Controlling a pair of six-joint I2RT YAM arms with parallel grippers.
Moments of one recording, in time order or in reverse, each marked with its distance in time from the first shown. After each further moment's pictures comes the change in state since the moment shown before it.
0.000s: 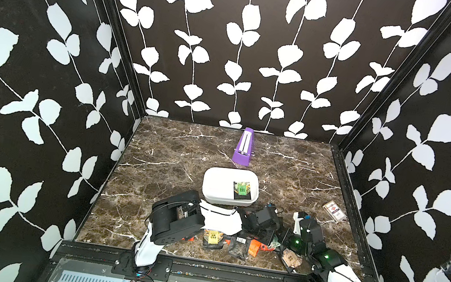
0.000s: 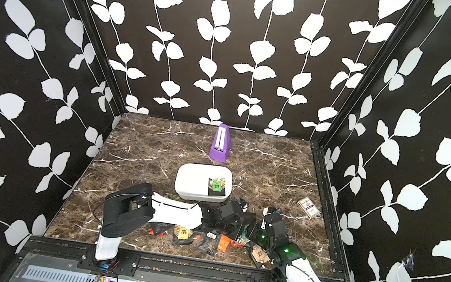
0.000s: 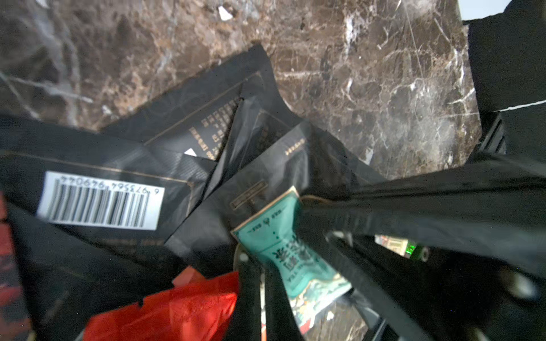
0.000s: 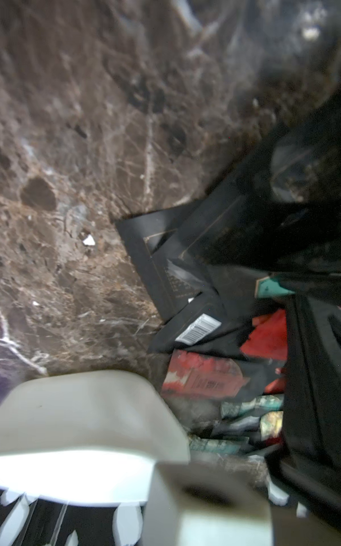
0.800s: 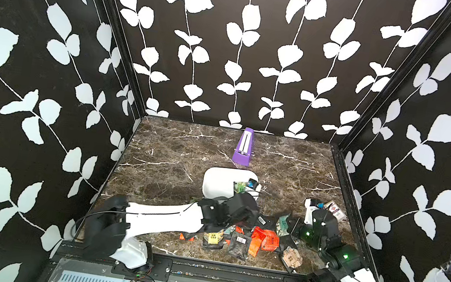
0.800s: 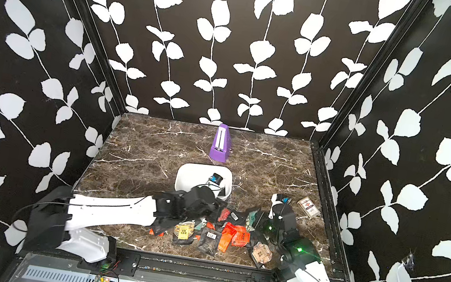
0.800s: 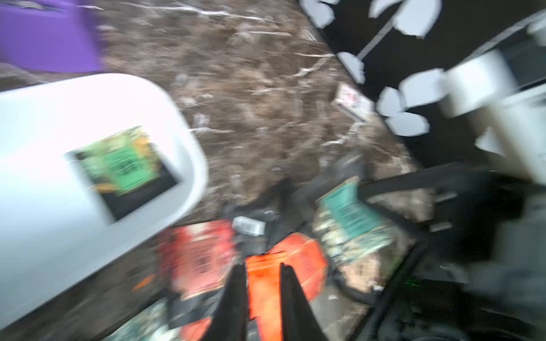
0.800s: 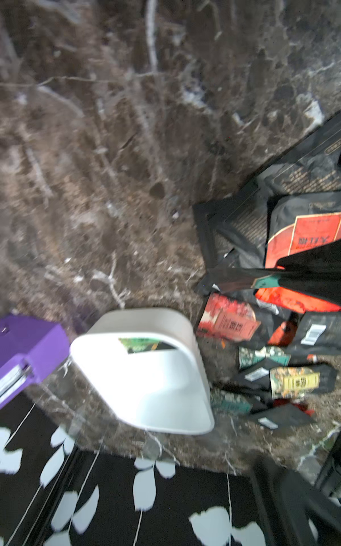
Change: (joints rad) left arm 0.060 -0.580 -0.247 -0.090 -0.373 0.151; right arm 0.000 -0.078 0.359 -0.309 0.111 -0.108
